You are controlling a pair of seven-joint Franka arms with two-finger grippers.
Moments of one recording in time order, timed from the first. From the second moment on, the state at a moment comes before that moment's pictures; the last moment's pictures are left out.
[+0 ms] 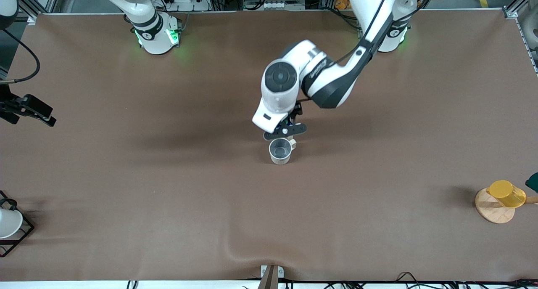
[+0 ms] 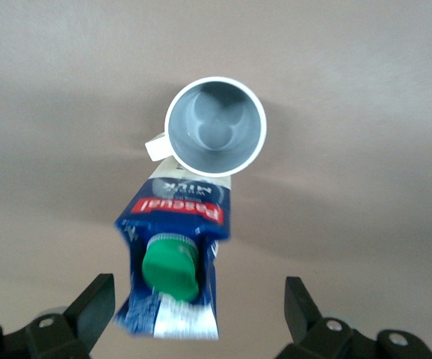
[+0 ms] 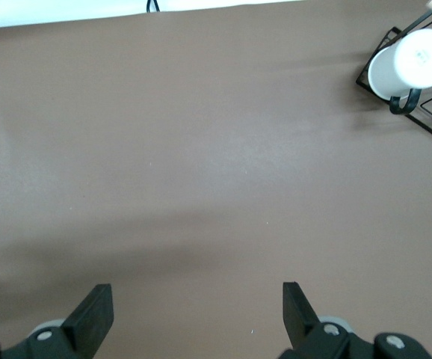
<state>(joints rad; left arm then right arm) -0.63 0.58 -0.19 -1.32 -0.01 1.83 -0.99 -0.04 0.03 -0.04 -1.61 0.00 1.75 0.00</state>
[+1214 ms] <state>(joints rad) -0.21 0.19 -0.08 -1.38 0.01 1.50 -0.30 -0.04 0.04 -0.04 -1.60 0.00 1.73 0.00</state>
